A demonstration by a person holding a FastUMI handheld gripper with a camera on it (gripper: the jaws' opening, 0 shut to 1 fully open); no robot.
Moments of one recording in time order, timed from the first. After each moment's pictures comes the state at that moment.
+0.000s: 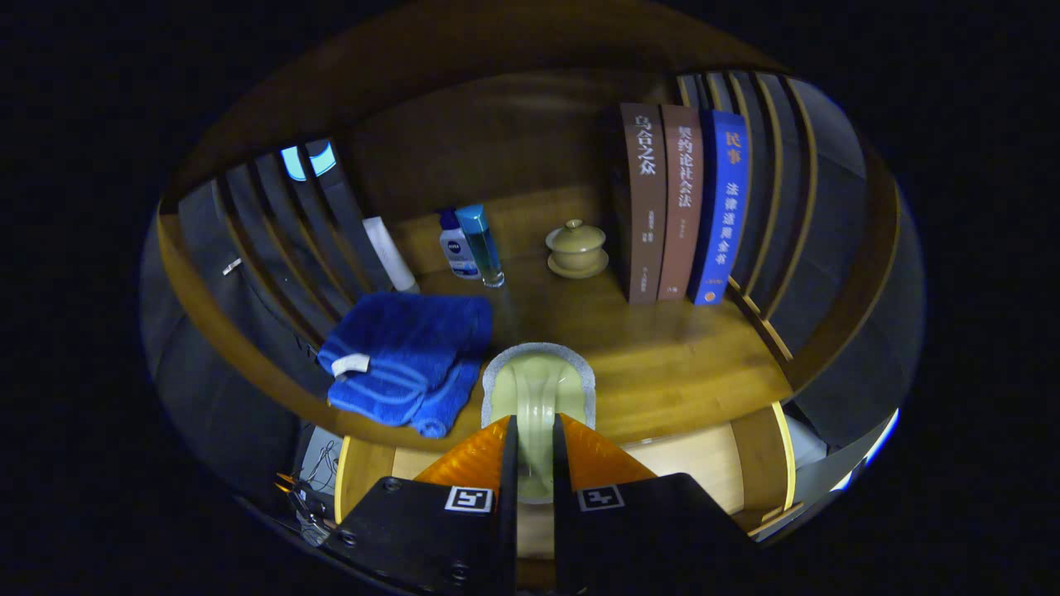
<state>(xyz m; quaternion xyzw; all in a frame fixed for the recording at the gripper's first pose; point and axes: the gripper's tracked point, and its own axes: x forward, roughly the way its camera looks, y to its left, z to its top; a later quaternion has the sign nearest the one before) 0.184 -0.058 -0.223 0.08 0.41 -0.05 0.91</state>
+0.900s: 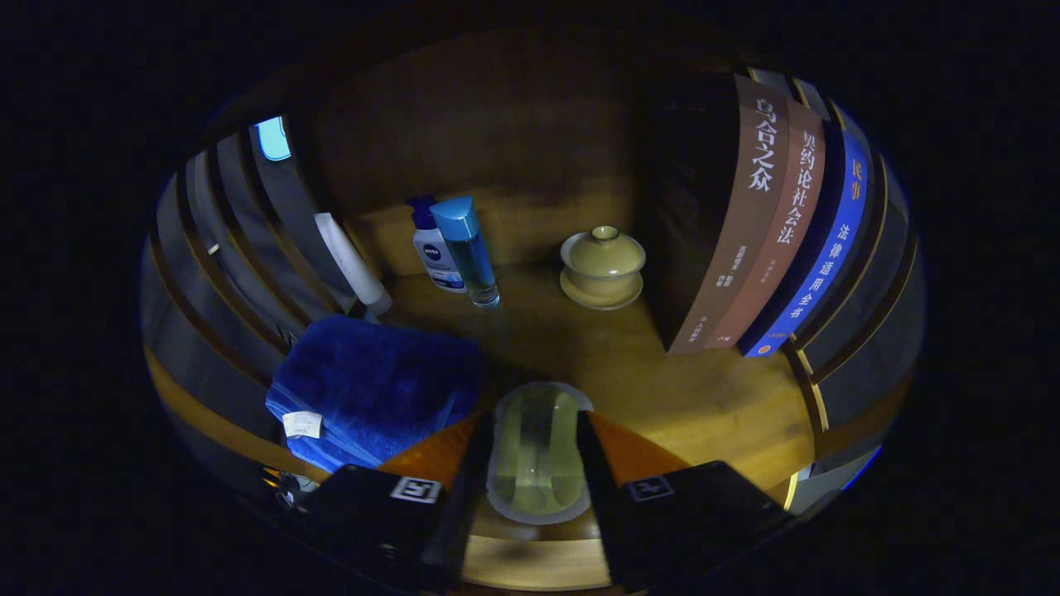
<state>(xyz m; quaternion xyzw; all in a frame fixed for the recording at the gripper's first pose) 0.272 -0.060 -0.264 0.05 0.45 -0.05 0.89</state>
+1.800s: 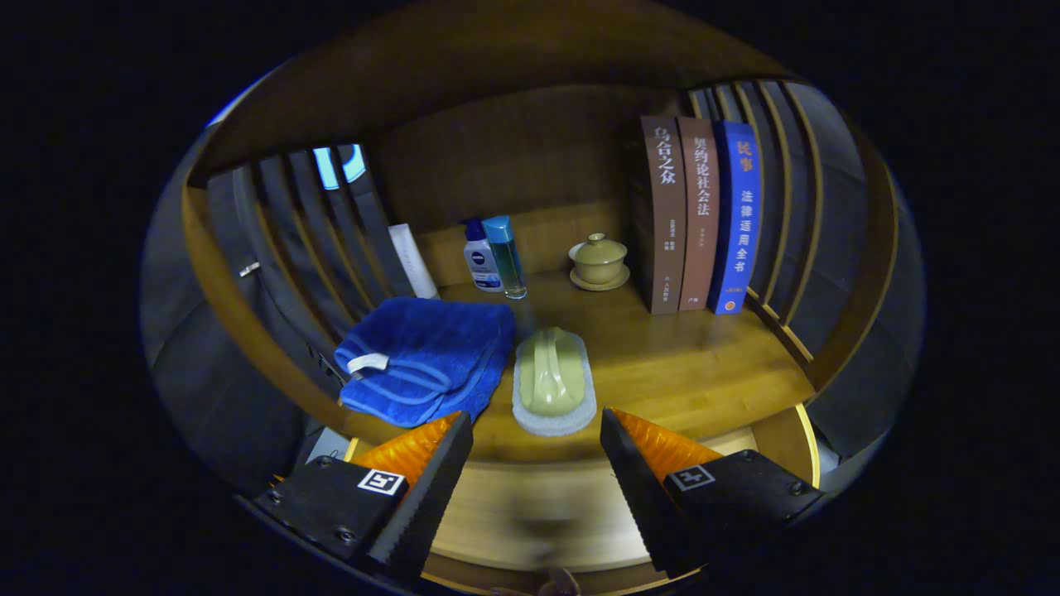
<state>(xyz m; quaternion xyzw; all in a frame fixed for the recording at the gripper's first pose) 0.145 -0.029 -0.217 0.08 0.33 -0.03 0.94</state>
